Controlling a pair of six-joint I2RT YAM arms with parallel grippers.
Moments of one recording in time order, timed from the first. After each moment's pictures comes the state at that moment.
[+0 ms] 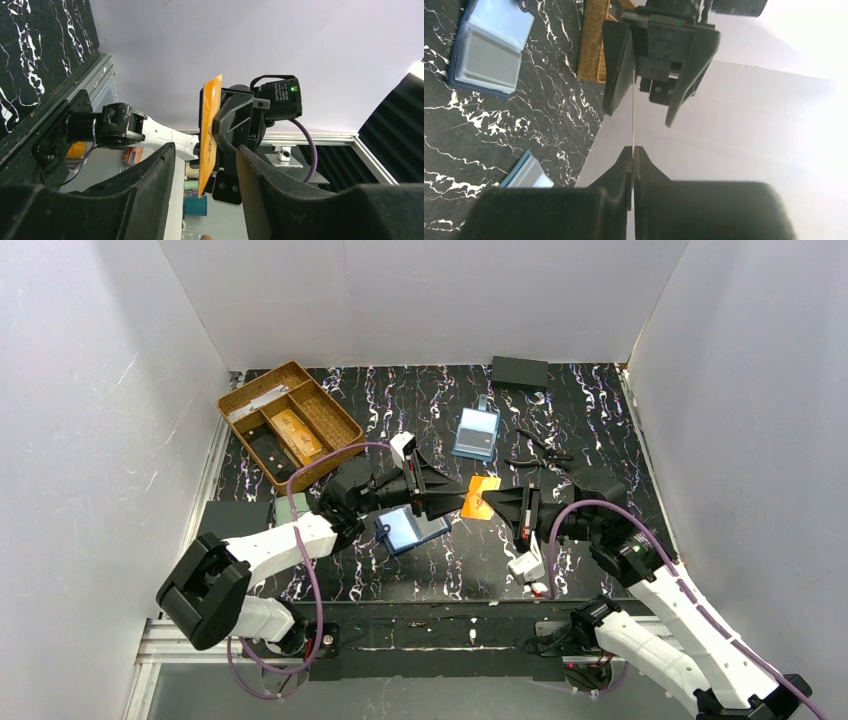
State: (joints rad) left arm -0.72 1.34 0.67 0.71 0.64 -1.66; right arm 0.59 0.70 0.79 -0.48 -0.77 -1.85
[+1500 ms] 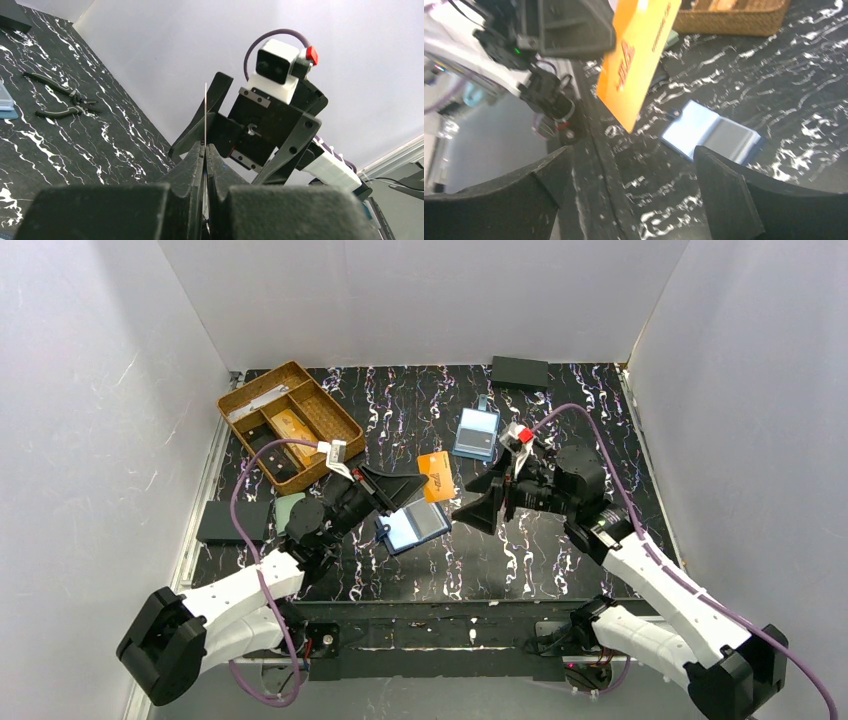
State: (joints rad) left arm -0.72 1.01 0.41 0.93 0.21 -0.98; right arm 0.60 0.90 0.76 -0.03 -0.71 0.30
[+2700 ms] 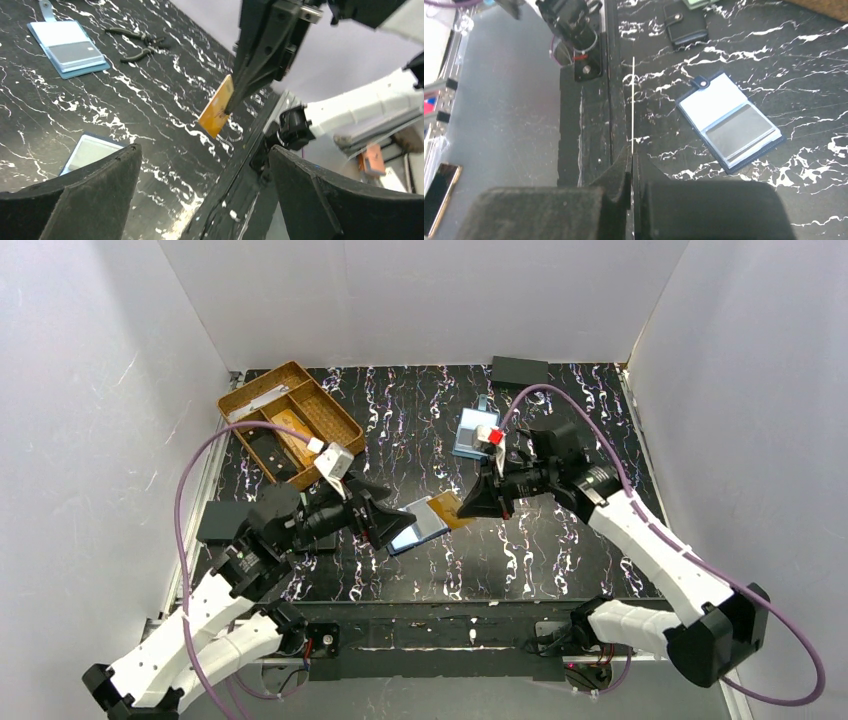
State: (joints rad) left arm -0.72 0.67 0.74 -0.16 0.31 -0.43; right arm 0.57 1.12 1.04 -0.49 -0.99 -0.18
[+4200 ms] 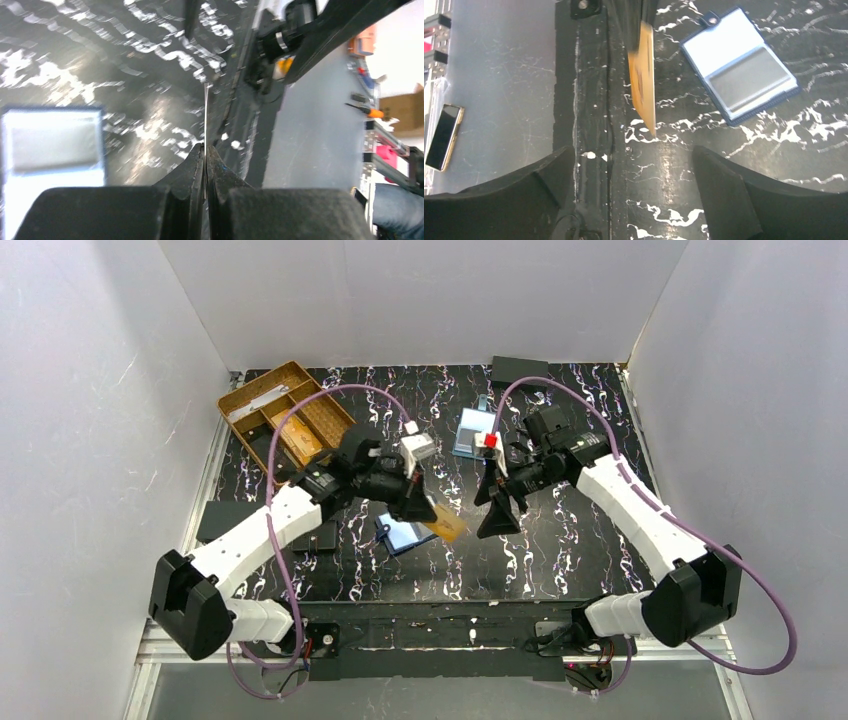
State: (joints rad) left arm -0.68 1.29 1.05 -0.40 0.76 -0.12; right arm 0.48 1.33 1.23 -1.04 -1.02 -0.68
